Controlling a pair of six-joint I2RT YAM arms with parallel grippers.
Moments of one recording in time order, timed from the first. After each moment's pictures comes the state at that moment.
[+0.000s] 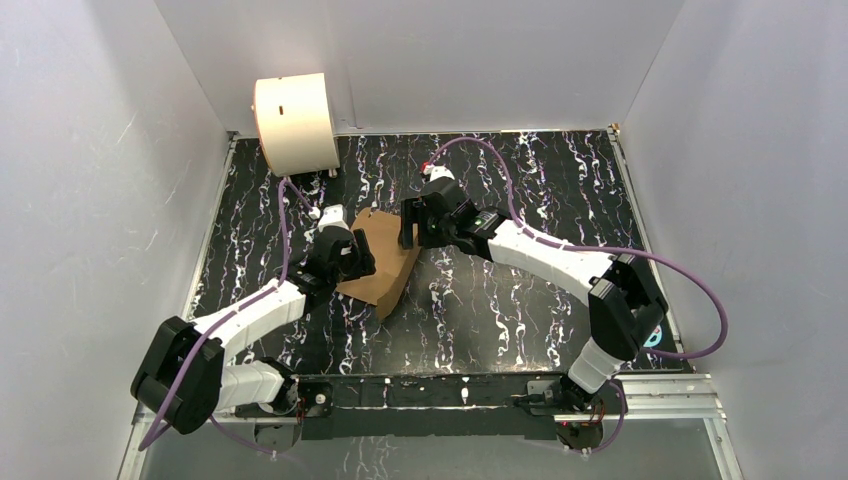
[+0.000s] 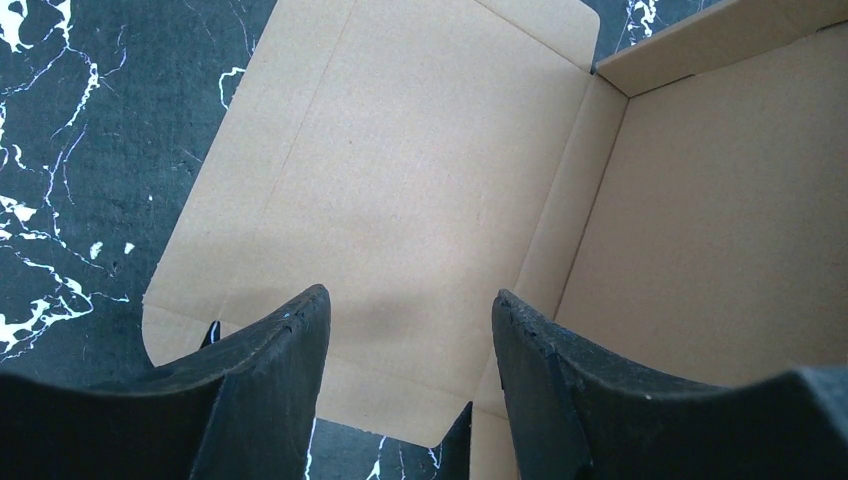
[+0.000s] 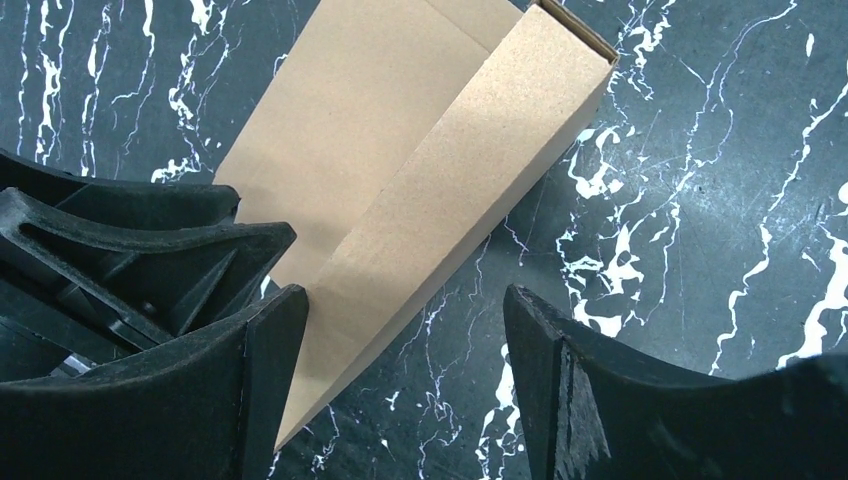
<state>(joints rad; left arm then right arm) -0.54 1.21 0.59 -0.06 -0.26 -0.58 0.86 1.63 1.27 -0.35 0.09 0.57</state>
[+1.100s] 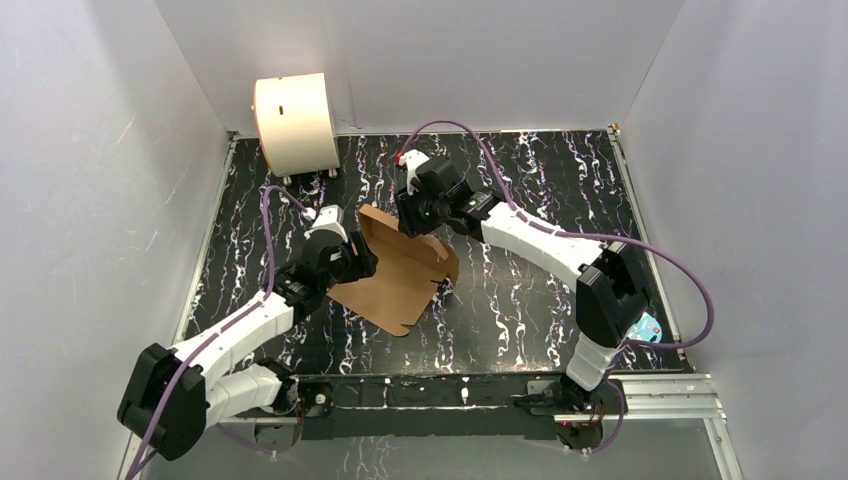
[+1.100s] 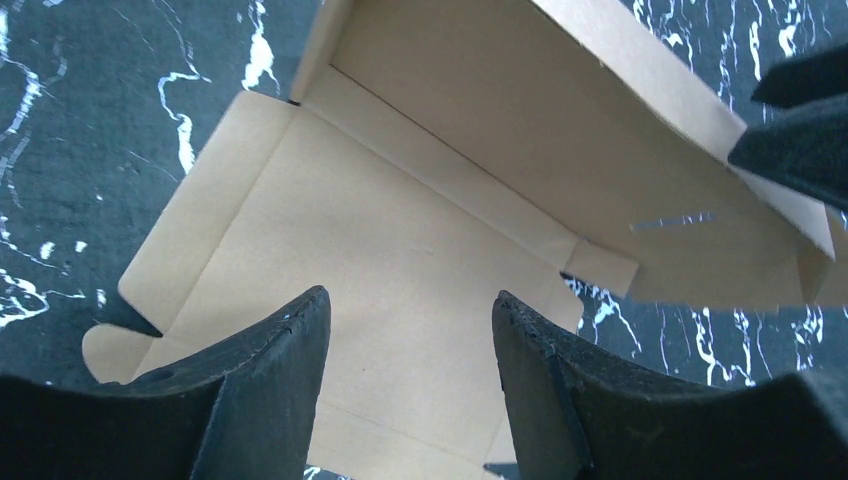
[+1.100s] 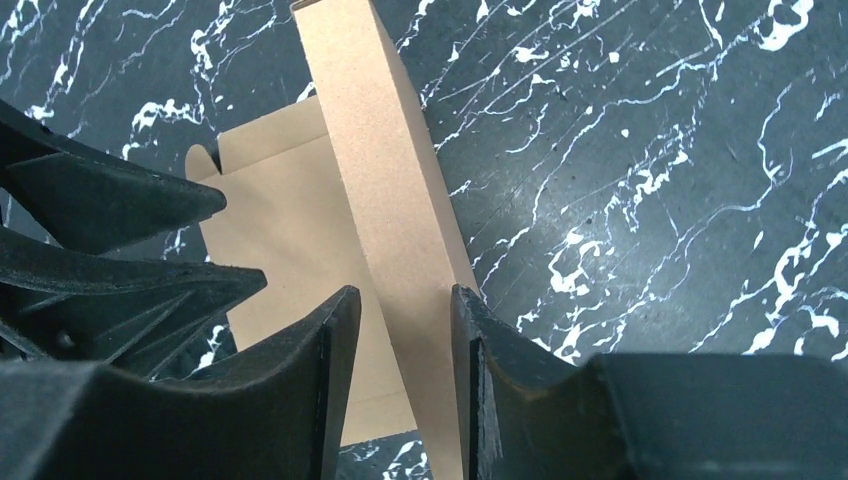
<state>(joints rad) -0.54 1.08 0.56 -0.08 -0.17 -0.59 0.82 1.72 1.43 -0.39 -0.06 0.23</state>
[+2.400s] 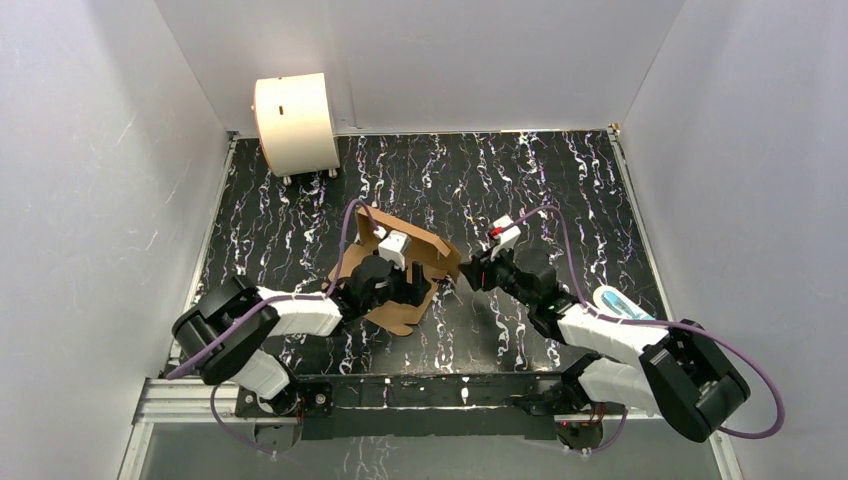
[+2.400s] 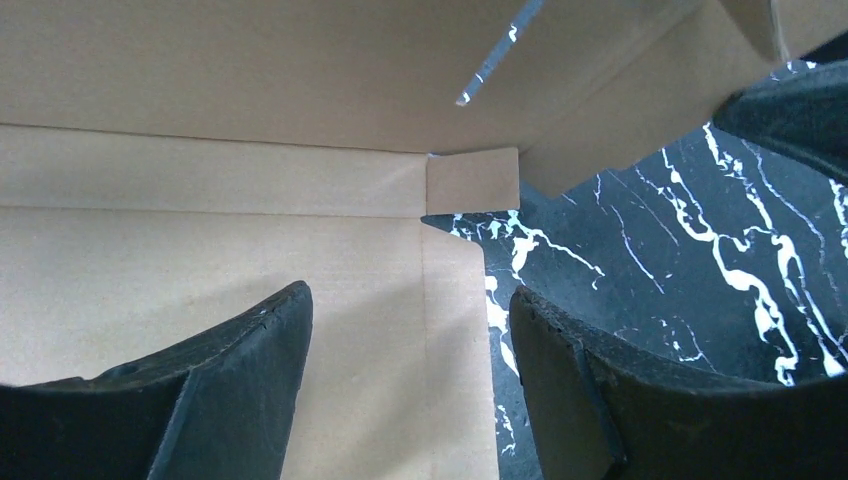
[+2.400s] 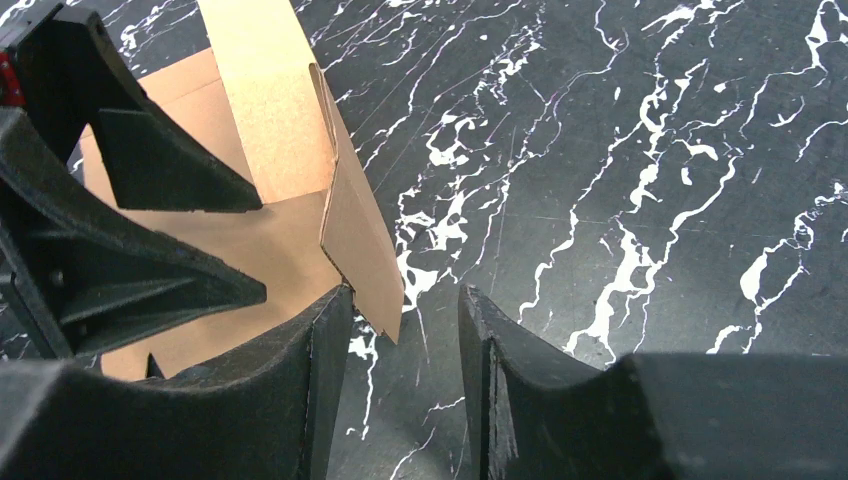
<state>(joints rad) -0.83 1.48 0.46 0.55 -0.09 -0.41 0.66 1.13 0.33 0.52 -0.09 0.17</state>
